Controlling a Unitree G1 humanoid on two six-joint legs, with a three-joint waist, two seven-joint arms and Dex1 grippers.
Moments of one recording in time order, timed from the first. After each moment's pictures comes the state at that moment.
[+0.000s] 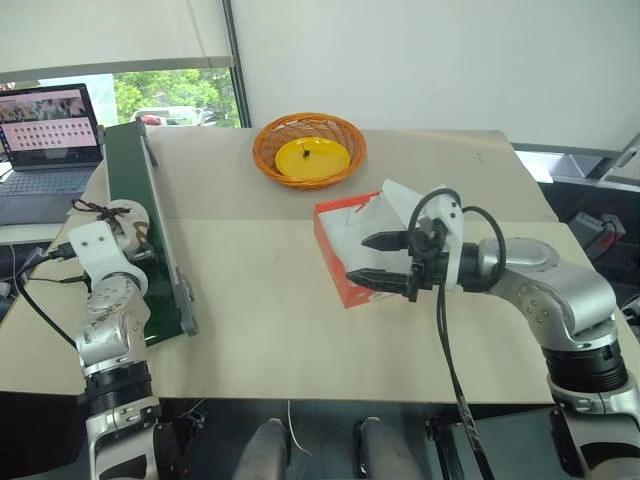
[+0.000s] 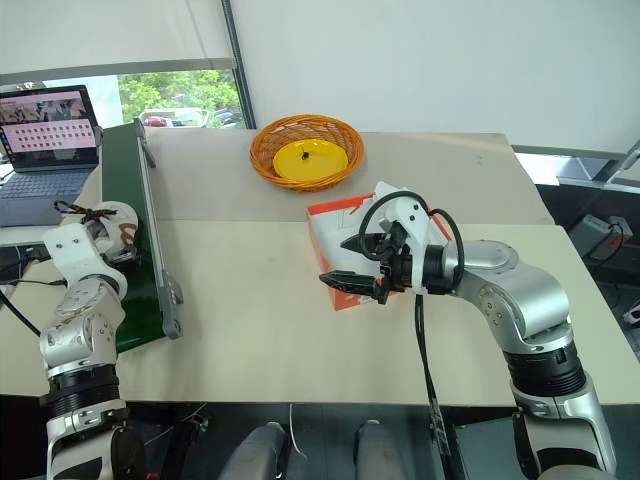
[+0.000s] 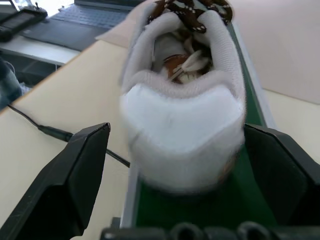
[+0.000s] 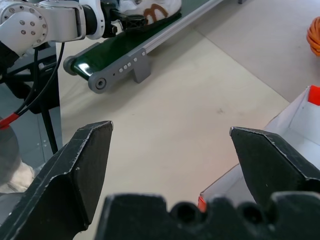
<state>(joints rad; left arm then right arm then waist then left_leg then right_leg) -0.43 0.35 0.49 0.10 -0.17 0.63 0.14 -0.57 -0.66 0.05 -0.32 0.63 0.87 0.87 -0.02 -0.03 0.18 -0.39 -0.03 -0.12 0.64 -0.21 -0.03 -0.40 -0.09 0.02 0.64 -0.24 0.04</state>
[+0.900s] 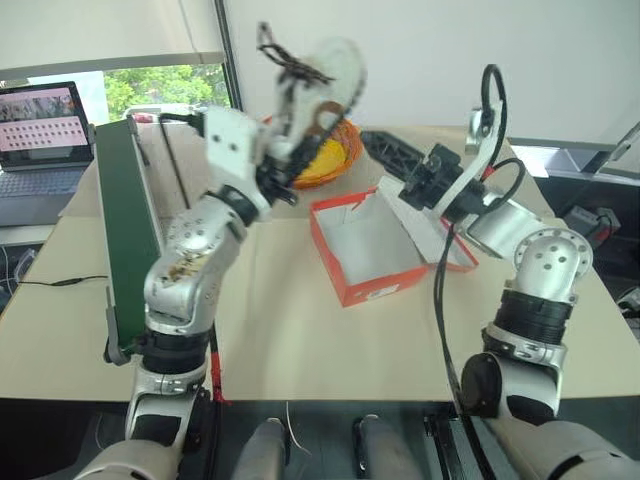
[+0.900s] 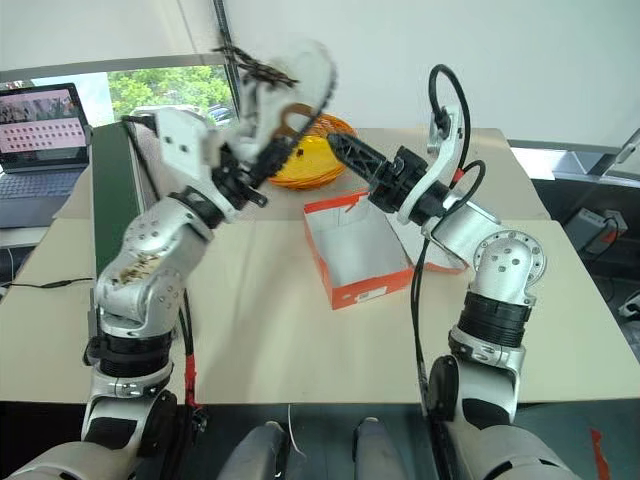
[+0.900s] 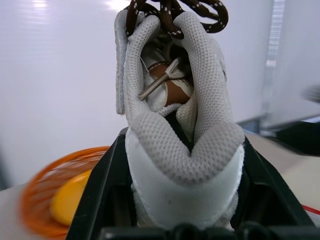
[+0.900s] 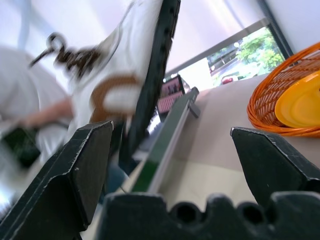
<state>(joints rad) -0.67 0.25 -0.02 -0.33 -0.37 0.55 -0.30 -0.85 -0.20 -0.46 -0.04 1.11 1.10 0.16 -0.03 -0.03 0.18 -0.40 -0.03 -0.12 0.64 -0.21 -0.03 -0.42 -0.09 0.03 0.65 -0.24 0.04</state>
